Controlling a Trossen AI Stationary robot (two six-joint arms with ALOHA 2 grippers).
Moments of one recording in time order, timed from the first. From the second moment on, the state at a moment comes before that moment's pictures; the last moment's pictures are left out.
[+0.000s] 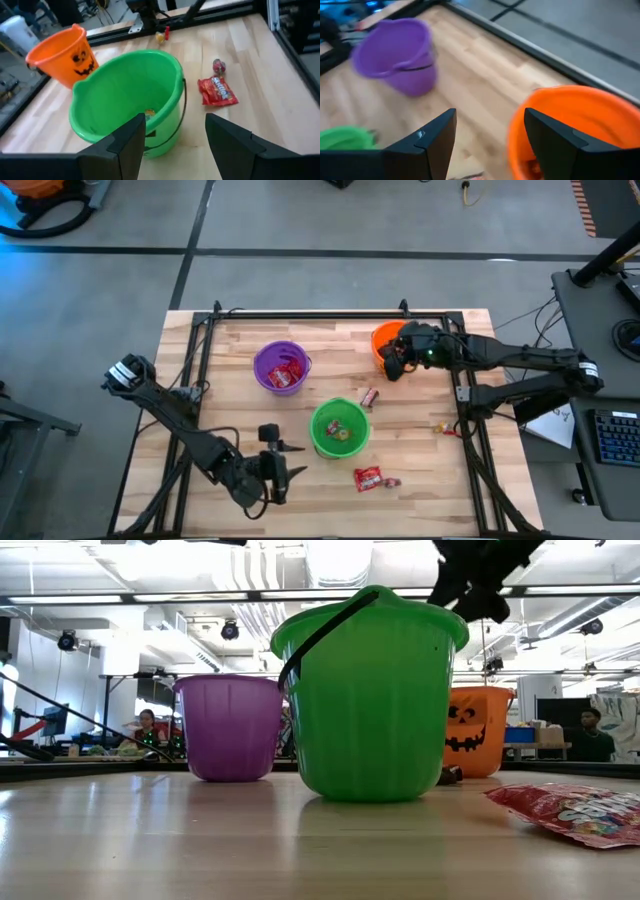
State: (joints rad) left arm -0.71 1.58 1.05 -0.13 -0.85 -0.29; right arm -0.18 1.04 0.95 -0.55 0.31 0.46
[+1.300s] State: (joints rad) left arm -0.63 1.24 0.70 0.20 -0.80 -0.12; right arm 0.28 1.22 1.09 -1.14 -0.06 1.01
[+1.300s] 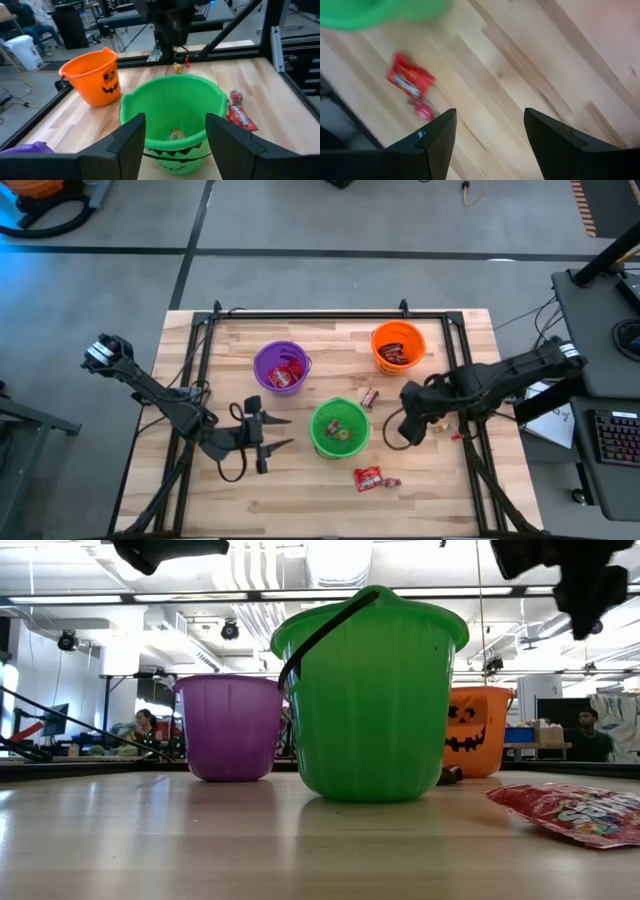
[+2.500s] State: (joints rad) left arm -0.62 1.26 0.70 0.20 -0.83 -0.12; right arm 0.35 1.58 0.79 -1.23 -0.11 0.85
